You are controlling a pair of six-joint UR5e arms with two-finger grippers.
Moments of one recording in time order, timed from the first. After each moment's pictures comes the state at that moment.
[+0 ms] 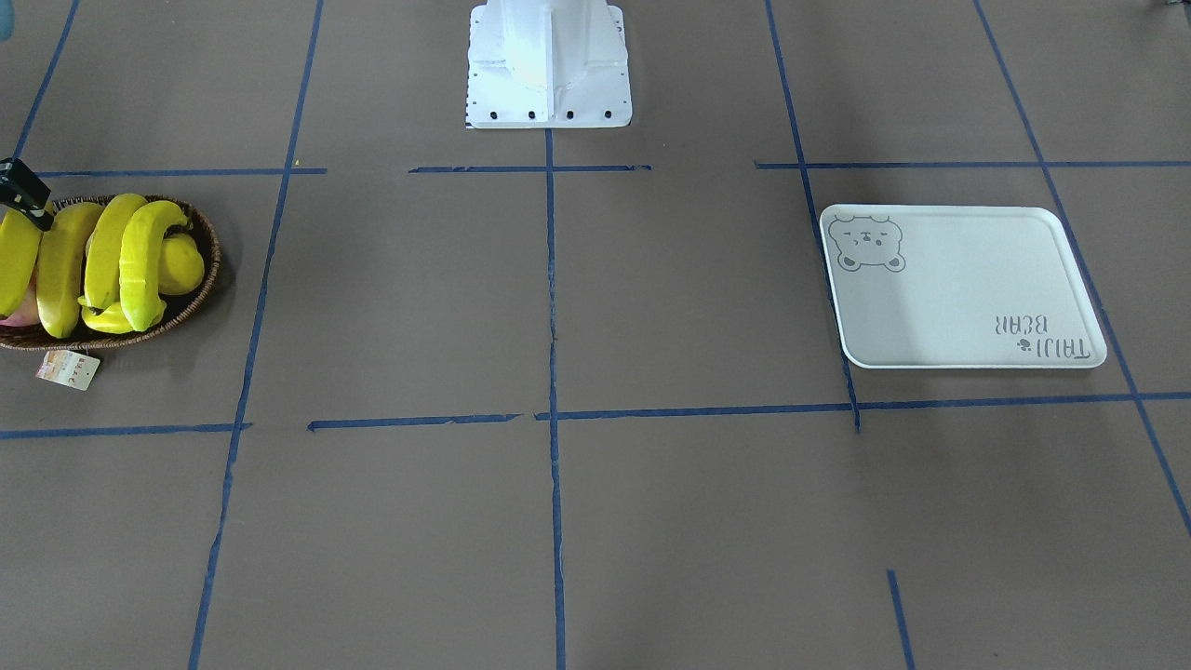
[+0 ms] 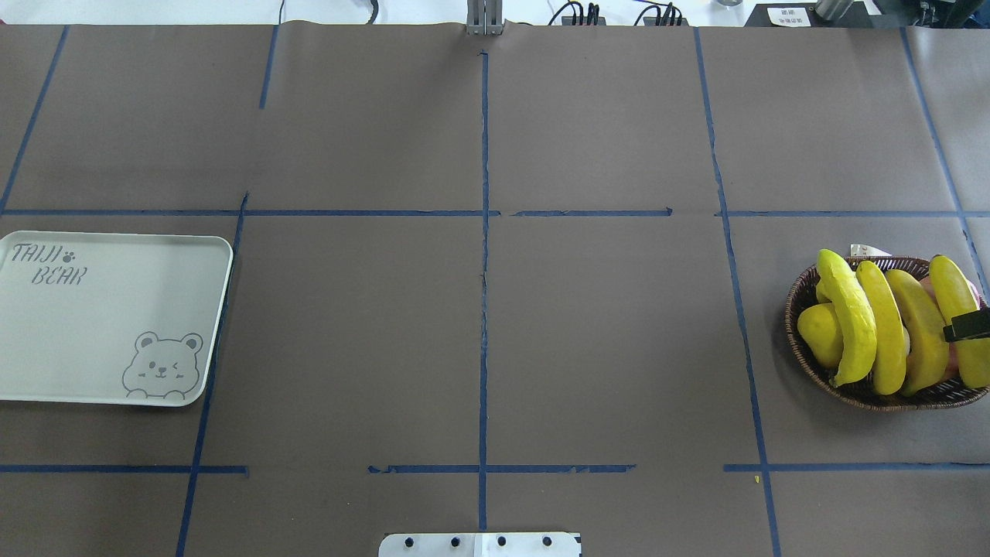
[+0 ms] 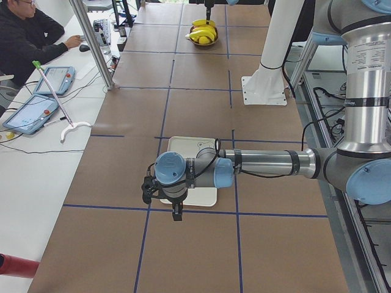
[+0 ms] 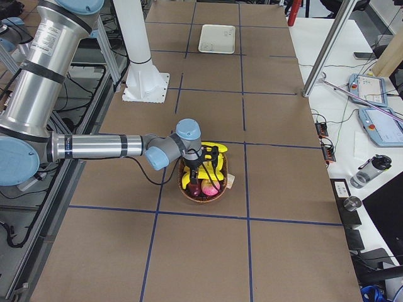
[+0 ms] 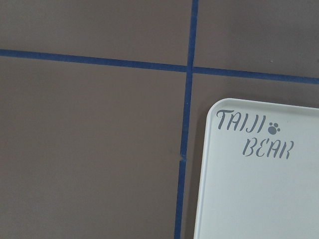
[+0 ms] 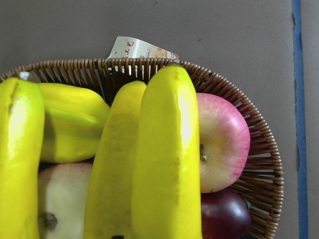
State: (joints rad) left arm -1.61 -1.48 -1.65 -1.55 -2.44 -0.02; right arm 1.04 -1.95 1.91 -1.00 2.16 0.73
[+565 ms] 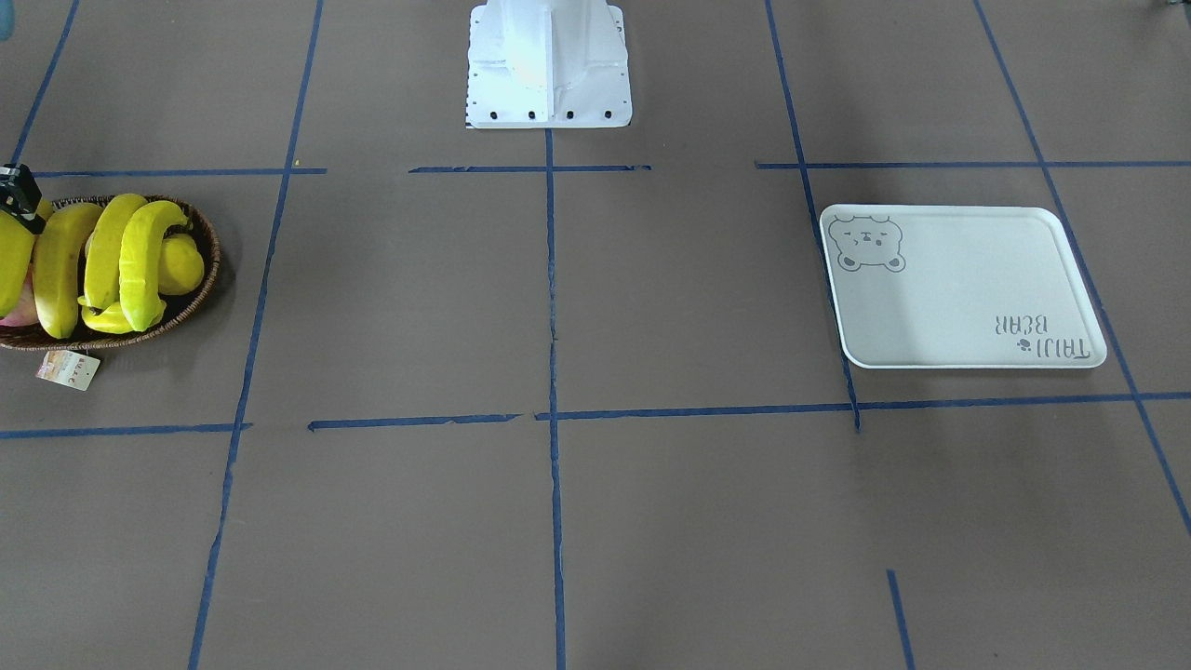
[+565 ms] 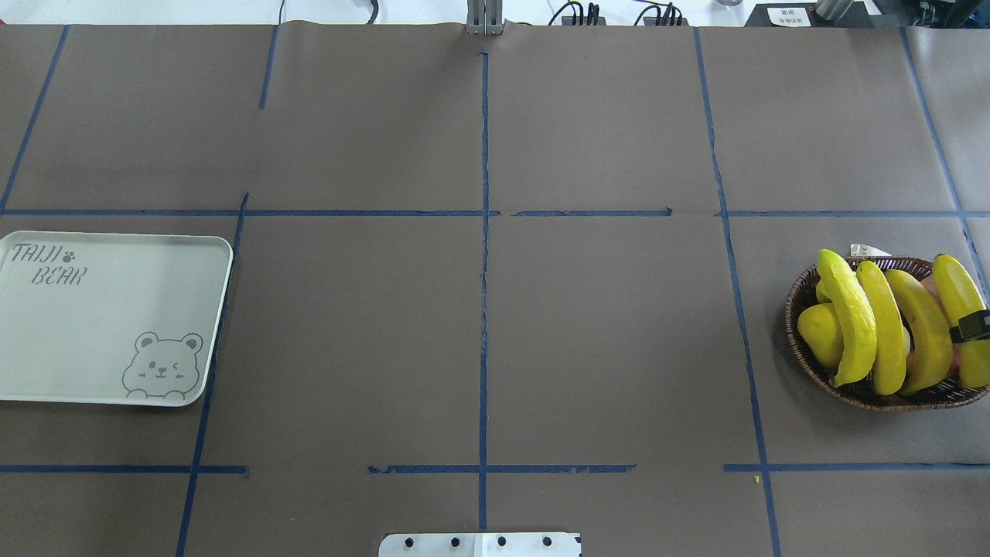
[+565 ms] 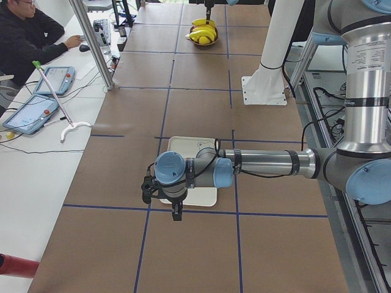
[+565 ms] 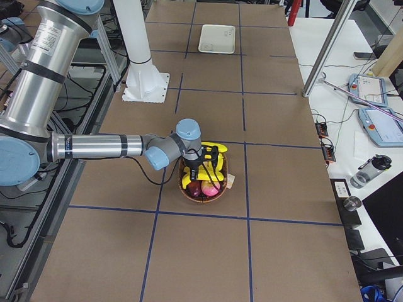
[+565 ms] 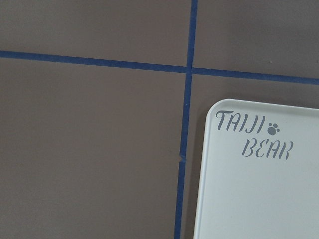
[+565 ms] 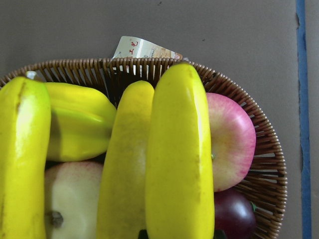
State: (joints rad) left arm -1.61 -1.49 -1.65 -1.55 -2.44 -0.02; right arm 1.04 -1.95 1.91 -1.00 2.17 0.73
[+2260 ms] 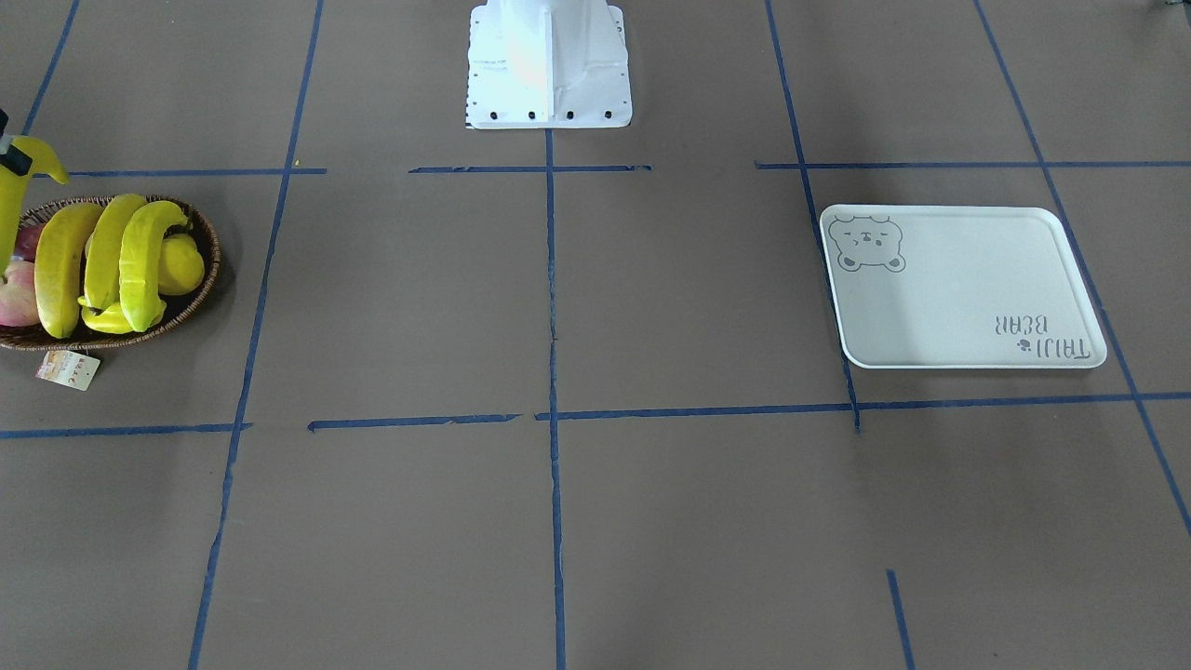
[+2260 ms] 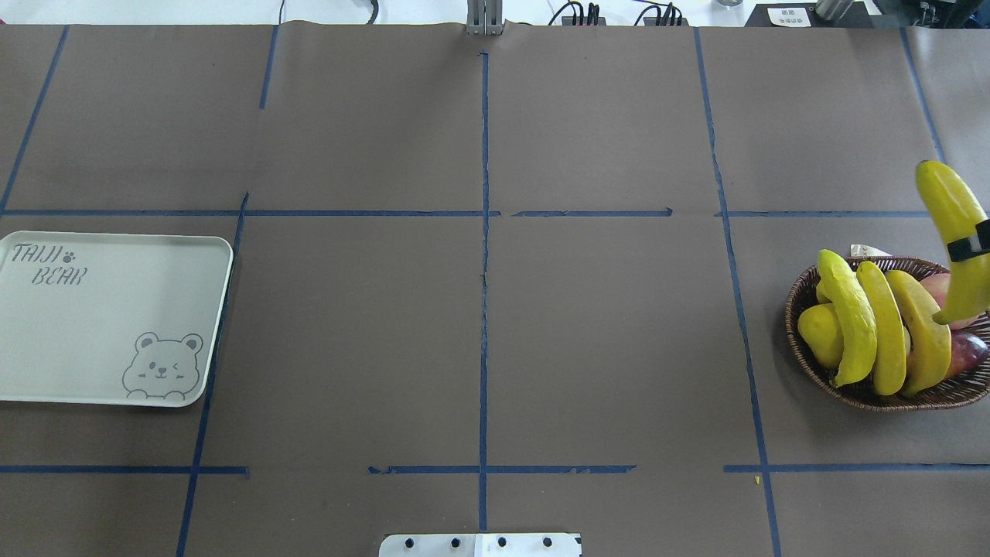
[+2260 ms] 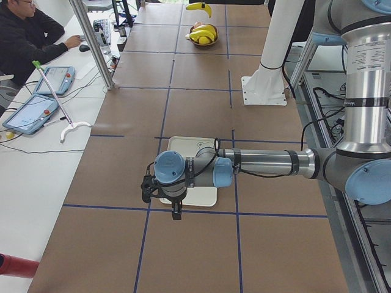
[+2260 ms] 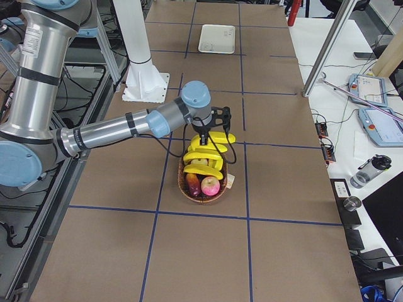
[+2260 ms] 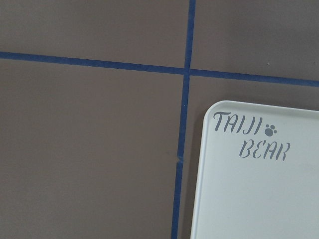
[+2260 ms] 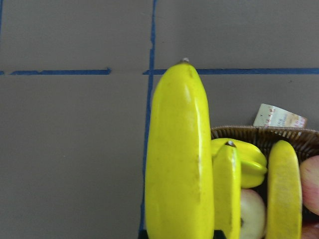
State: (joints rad) left arm -1.61 -1.49 -1.66 -1.55 -2.45 -0.04; right arm 1.26 -1.68 2.15 -1.49 2.50 0.56
